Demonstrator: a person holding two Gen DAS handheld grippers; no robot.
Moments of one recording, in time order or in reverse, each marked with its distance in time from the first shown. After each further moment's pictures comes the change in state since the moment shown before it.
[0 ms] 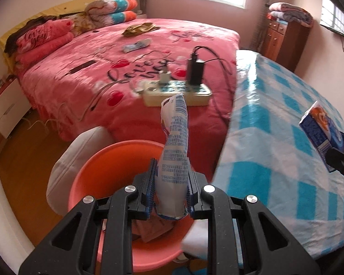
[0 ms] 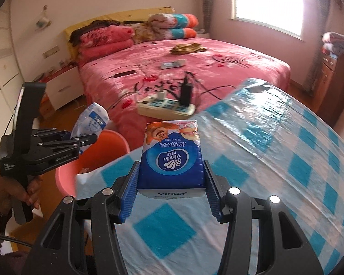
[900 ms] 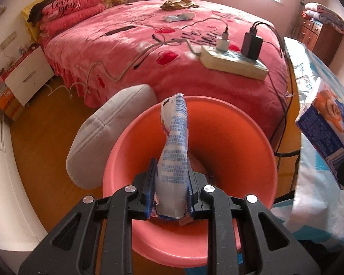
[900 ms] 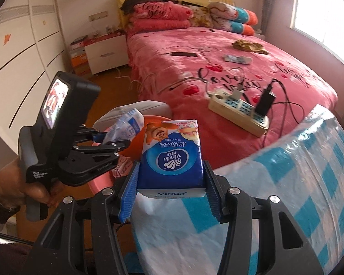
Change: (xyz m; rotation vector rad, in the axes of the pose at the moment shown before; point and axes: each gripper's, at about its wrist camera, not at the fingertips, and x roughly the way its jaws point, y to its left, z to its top) left arm 0.036 0.078 -0.044 -0.123 0.122 0.128; right arm 0.076 0.116 0.023 -0.265 0.101 0.194
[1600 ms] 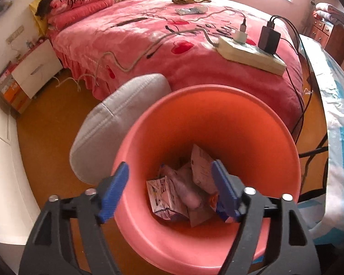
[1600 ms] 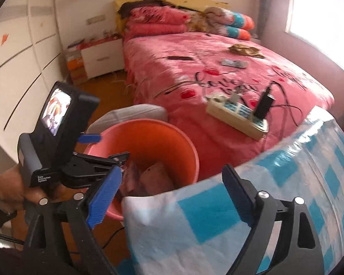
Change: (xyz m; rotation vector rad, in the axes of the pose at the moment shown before) left arm 0.018 0.010 -0.004 -0.030 0.014 0.058; right arm 0.008 -0.005 -0.005 0.033 -0.050 -0.042
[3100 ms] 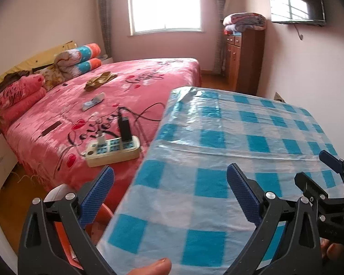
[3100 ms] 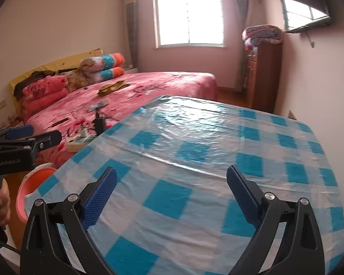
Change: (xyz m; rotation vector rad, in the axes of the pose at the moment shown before) left arm -0.174 -0.239 0.019 0.353 -0.395 -0.297; right arm -0.193 -0.170 -0.155 0.514 -0.291 -0.551
